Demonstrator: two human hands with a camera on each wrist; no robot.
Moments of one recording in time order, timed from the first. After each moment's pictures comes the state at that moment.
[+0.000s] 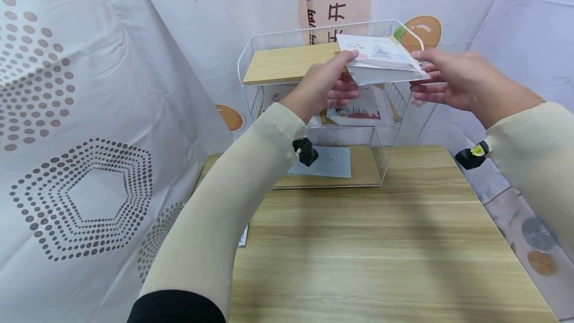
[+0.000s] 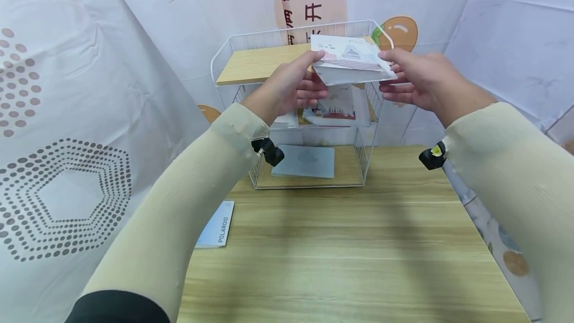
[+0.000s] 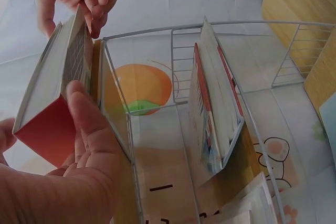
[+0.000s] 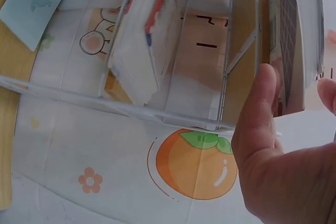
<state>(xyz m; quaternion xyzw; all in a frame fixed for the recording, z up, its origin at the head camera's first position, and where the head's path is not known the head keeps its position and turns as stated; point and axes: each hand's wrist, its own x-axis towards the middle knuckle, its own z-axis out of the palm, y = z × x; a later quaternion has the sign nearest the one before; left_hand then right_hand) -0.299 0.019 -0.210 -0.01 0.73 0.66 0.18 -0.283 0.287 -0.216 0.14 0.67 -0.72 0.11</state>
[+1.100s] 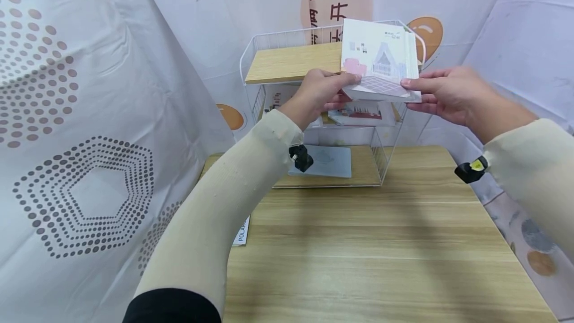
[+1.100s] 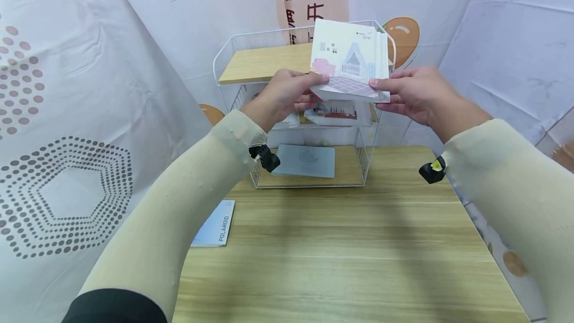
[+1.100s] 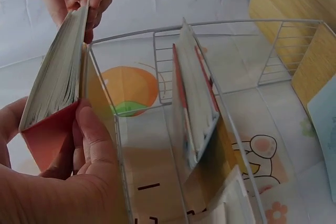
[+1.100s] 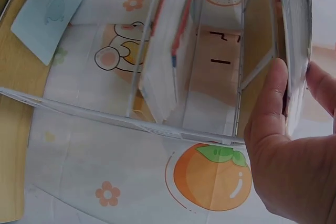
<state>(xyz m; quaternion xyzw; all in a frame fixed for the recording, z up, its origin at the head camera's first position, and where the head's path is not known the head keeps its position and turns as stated) -0.296 0.004 -0.226 0.03 0.74 0.65 0.16 -0.271 0.275 -0.238 0.10 0.64 -0.76 0.11</state>
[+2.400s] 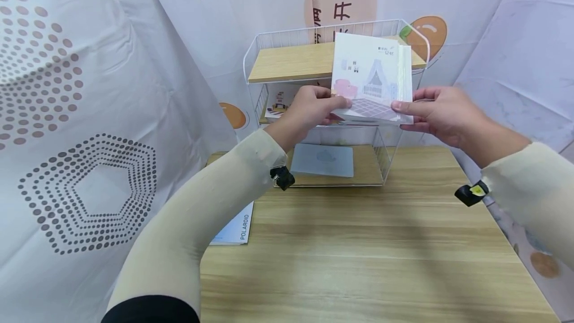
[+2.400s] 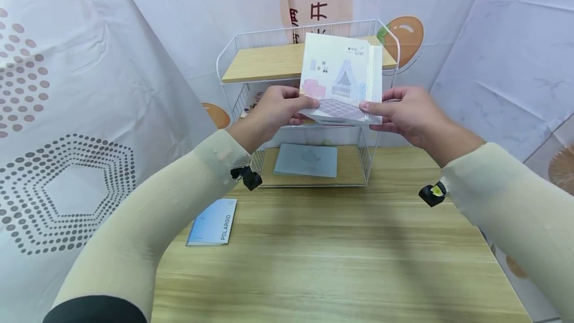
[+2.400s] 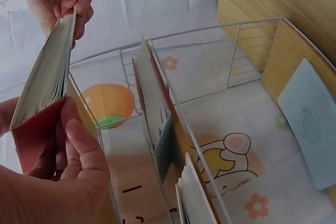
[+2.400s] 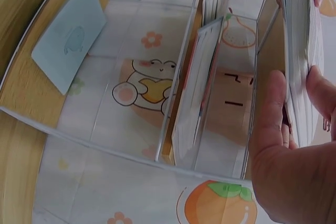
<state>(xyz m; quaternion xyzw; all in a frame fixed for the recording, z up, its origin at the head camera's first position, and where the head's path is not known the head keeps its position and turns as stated) -0.276 -0.025 -0.253 0.10 0.78 0.61 0.13 -0.242 0.253 -0.268 0.03 0.75 -0.65 0.08</state>
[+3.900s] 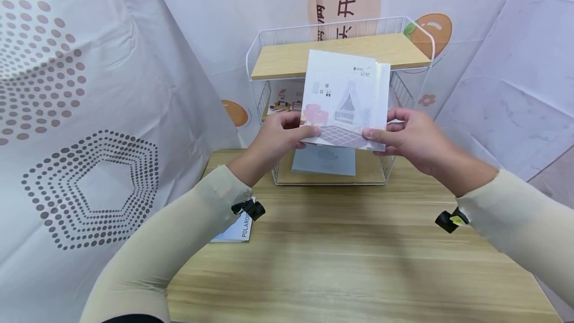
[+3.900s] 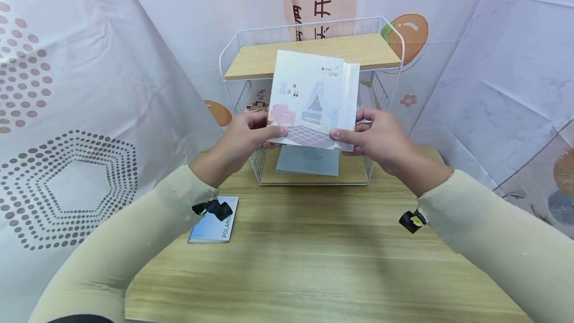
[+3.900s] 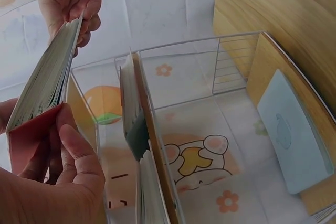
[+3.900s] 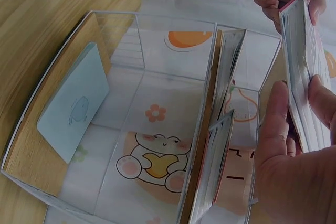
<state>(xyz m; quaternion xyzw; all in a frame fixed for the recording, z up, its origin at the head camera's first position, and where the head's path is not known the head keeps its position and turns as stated) -0.231 -0.099 -0.290 0.14 0.77 0.61 0.10 -0.211 0.192 -0.299 -0.02 0.78 -0.62 0.08</state>
